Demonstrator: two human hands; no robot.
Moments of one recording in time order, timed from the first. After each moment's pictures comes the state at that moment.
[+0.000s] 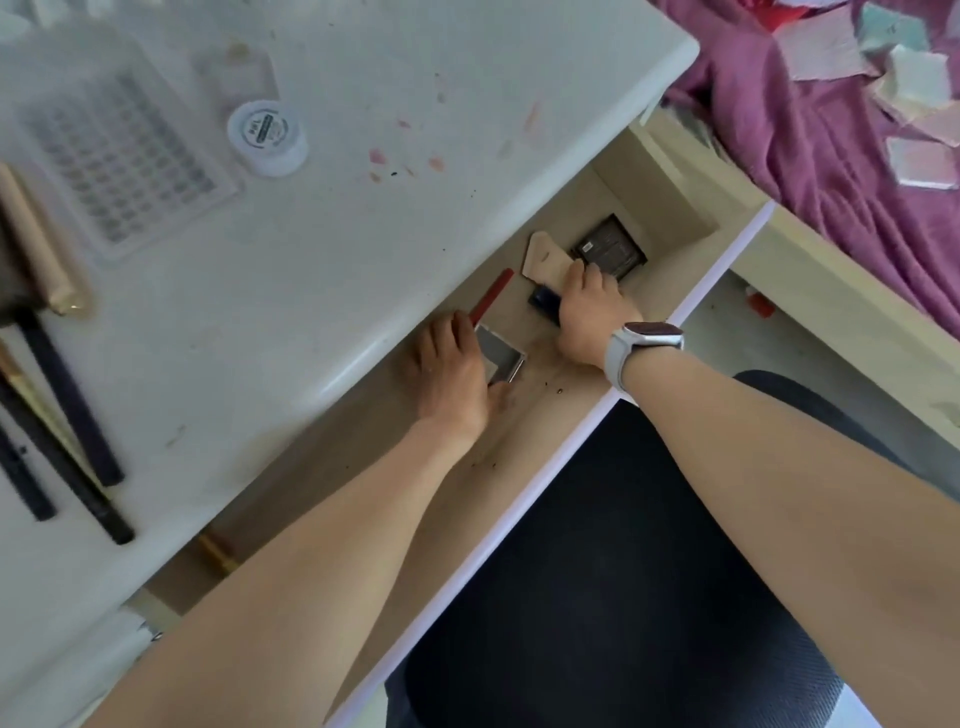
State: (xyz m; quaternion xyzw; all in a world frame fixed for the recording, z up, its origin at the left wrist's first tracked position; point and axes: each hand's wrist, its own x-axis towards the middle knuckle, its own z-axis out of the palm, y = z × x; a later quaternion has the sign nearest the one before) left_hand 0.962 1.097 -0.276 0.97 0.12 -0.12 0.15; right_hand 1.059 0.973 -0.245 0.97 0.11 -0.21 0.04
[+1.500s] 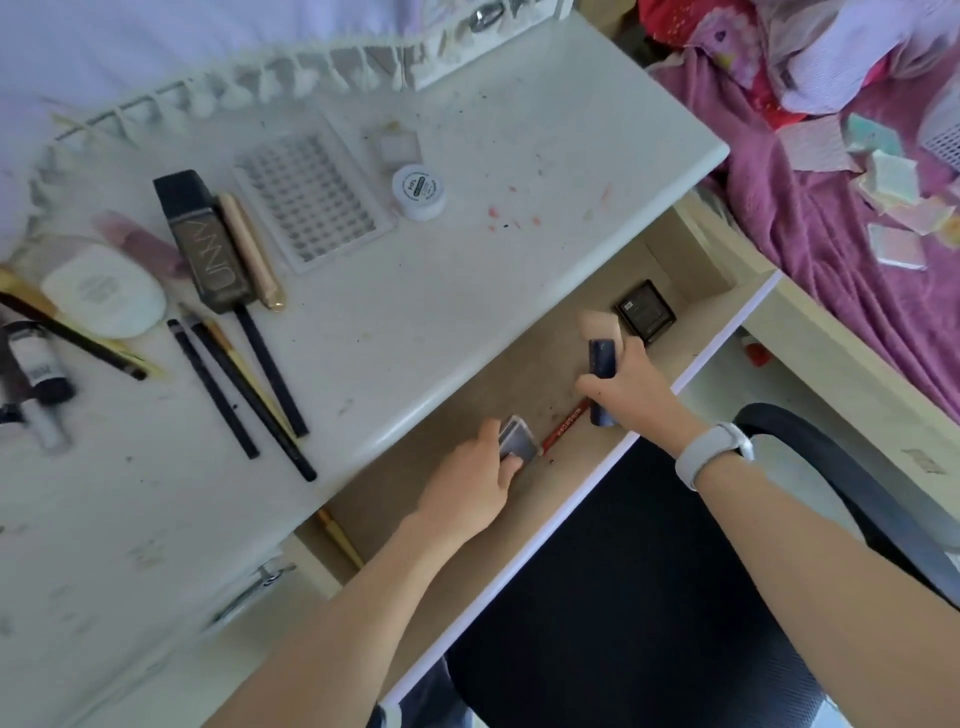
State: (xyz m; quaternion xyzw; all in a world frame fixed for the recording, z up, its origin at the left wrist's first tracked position) left_hand 0.855 1.149 -0.221 0.90 0.08 -0.20 0.38; right_hand 0.985 0.989 -0.186 0.91 -0.04 -0.26 -0.32
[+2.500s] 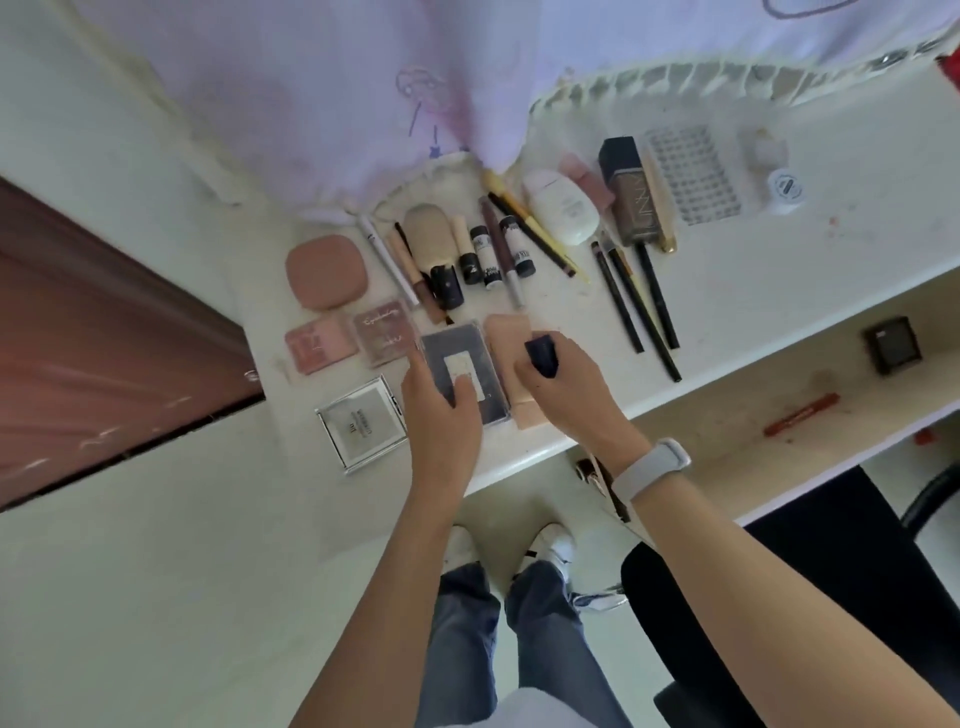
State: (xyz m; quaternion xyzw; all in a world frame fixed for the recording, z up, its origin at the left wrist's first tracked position) left_hand 0.646 1.382 -0.119 0.66 0.49 0.11 0.56; right_hand 0.751 1.304 -0.125 0.86 0.21 -0.29 -0.37
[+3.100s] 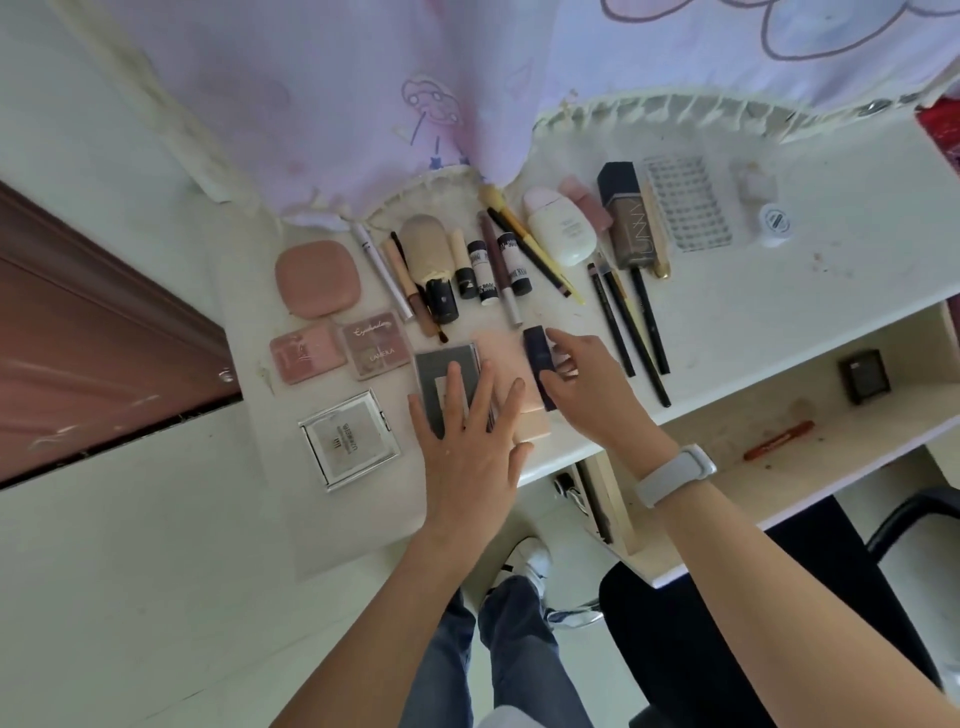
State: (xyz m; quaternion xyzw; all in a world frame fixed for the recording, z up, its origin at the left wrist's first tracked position) left_hand 0.643 1.358 -0.140 0.96 0.23 -0.05 0.16; right_hand 0.782 1.294 -0.122 0.88 0.26 -0.27 -0.30
